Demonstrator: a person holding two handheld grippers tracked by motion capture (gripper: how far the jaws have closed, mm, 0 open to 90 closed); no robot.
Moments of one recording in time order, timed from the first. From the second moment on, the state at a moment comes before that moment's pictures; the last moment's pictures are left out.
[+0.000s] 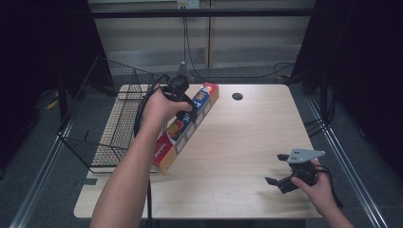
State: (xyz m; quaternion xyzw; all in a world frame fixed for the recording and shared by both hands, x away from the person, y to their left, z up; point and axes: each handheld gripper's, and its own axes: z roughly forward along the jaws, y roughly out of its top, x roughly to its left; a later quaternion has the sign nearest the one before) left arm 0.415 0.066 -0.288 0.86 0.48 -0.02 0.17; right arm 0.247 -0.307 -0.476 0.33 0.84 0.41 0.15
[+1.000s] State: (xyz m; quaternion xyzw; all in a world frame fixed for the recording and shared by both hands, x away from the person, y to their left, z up) left arm 0.420 0.100 -0.259 0.83 0.52 -0.01 0.18; right arm 0.245 -0.309 -0.476 0.33 0.84 0.41 0.15
